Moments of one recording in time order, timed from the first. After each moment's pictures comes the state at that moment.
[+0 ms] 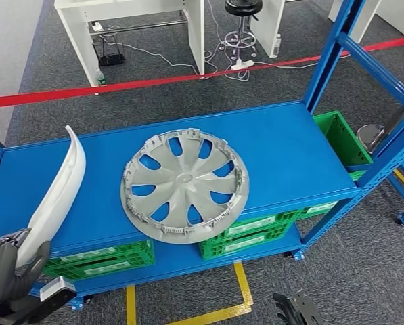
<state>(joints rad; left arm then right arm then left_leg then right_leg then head) 0.45 0.14 0.00 -1.98 -0.82 0.30 -0.33 -0.08 -0.06 0.26 -0.33 -0.09 0.17 -0.53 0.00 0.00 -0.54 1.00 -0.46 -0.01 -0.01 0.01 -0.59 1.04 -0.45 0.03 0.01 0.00</state>
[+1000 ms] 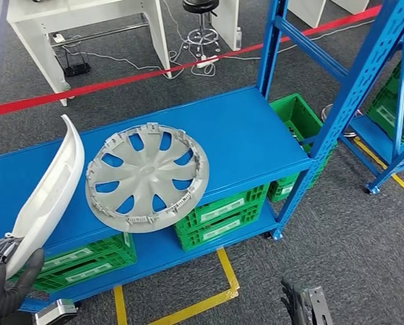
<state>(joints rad) 0.55 0.13 -0.03 -2.15 -0.92 0.42 -0.34 -0.02 0.01 0.07 -0.44 -0.13 0.16 -0.61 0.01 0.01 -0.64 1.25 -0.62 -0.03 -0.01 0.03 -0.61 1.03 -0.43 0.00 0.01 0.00</state>
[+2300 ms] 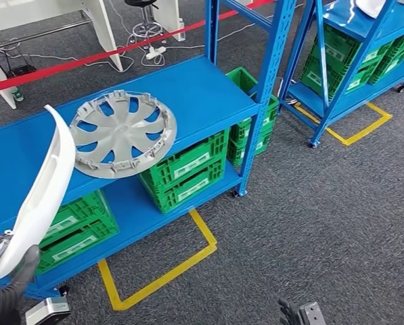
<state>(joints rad) 0.53 0.11 -0.03 -2.14 -0.79 0.44 -0.38 0.08 0.05 -0.15 -0.52 0.17 0.24 -0.56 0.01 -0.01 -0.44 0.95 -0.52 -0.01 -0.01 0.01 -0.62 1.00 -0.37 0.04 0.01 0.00</state>
